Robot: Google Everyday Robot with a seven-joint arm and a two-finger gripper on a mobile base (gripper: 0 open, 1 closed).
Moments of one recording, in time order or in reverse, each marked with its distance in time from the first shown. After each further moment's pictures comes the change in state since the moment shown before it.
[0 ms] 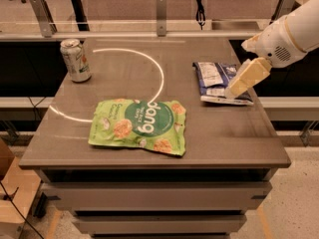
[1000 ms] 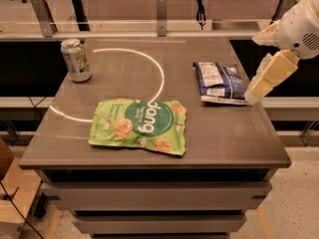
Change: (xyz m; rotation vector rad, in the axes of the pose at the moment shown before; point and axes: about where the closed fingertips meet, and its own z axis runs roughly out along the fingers) arm -0.001 0.035 -0.056 -0.047 0.096 -0.088
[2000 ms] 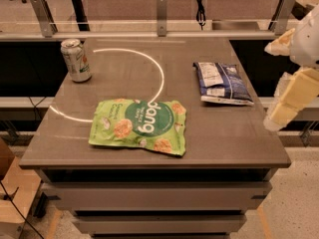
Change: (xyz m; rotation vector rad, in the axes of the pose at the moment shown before) arm 0.015 0.065 -0.033 0.010 0.181 -0.063
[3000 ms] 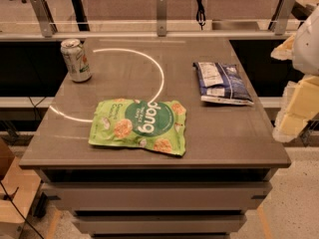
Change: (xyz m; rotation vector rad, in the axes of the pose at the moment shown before) arm 0.009 0.017 -0.008 0.010 0.136 -0.022
